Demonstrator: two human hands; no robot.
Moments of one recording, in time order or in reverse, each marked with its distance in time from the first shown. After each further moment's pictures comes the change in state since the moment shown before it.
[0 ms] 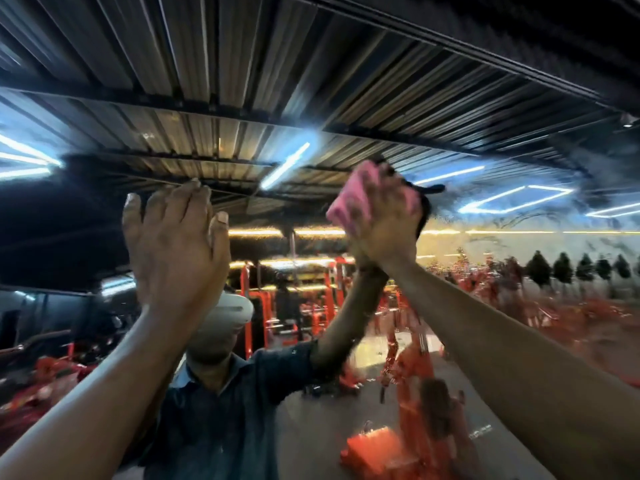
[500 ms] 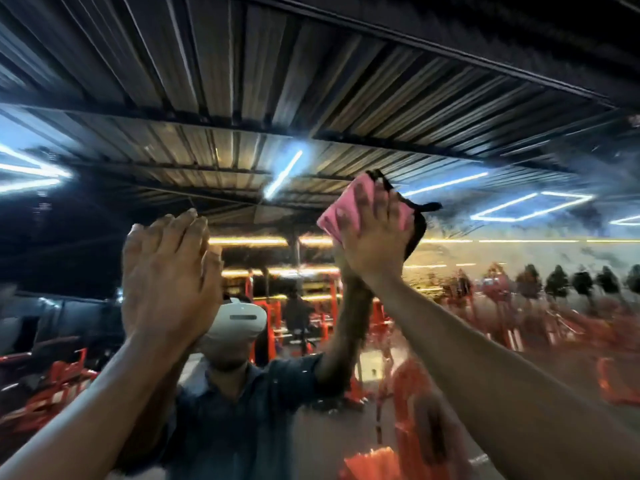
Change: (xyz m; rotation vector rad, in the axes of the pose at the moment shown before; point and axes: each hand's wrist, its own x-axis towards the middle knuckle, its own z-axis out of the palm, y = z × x) left_hand -0.029 0.137 0.051 0.033 -0.033 0.044; right_hand -0.003 0.132 -0.016 0.003 -0.082 0.089
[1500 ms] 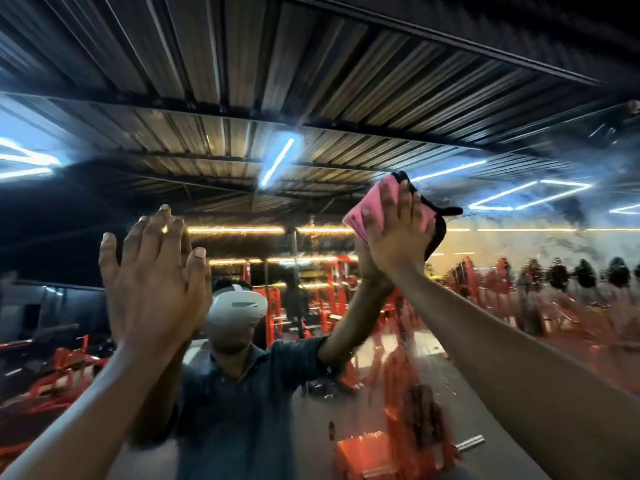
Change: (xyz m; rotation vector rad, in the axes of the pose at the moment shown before) left_hand -0.010 0.049 0.026 0.077 -0.003 -0.108; right_hand 0.008 0.116 0.015 0.003 -0.100 0.153
